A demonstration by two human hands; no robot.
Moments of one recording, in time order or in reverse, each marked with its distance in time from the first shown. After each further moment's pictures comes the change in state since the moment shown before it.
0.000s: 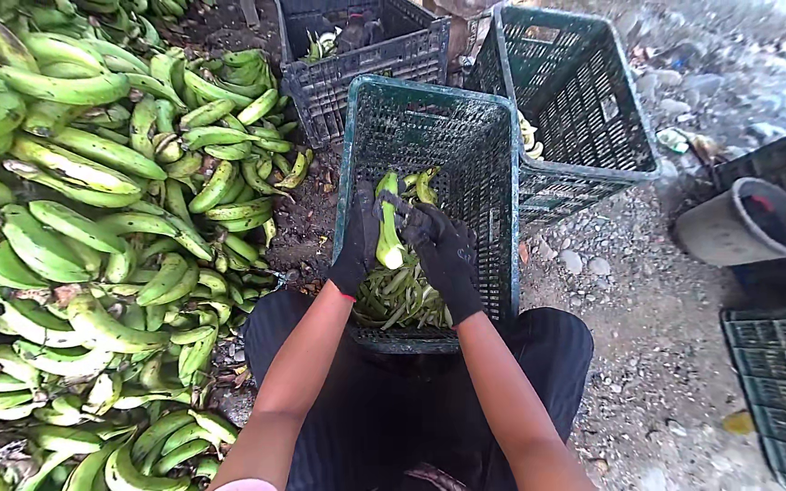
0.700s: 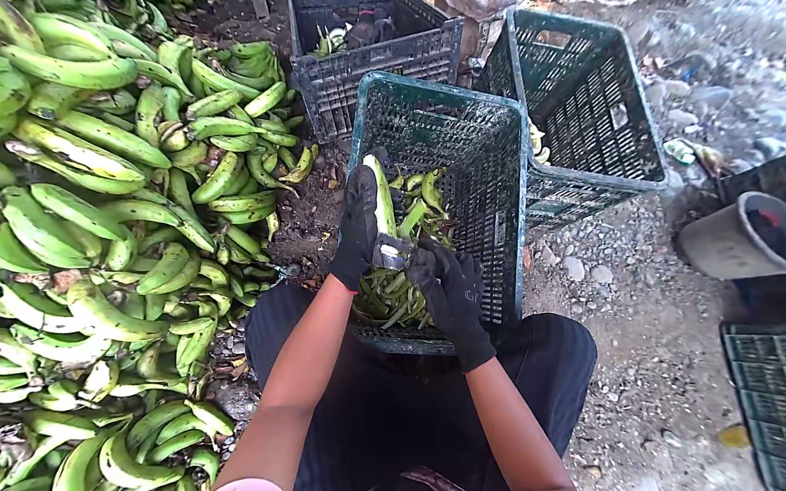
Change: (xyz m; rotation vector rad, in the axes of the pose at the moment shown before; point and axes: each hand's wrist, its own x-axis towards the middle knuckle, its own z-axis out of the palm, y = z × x) left_hand 0.008 0.004 -0.008 -0.046 0.064 0.199; right_hand -0.051 0.013 0.003 -0.058 0.018 -0.139
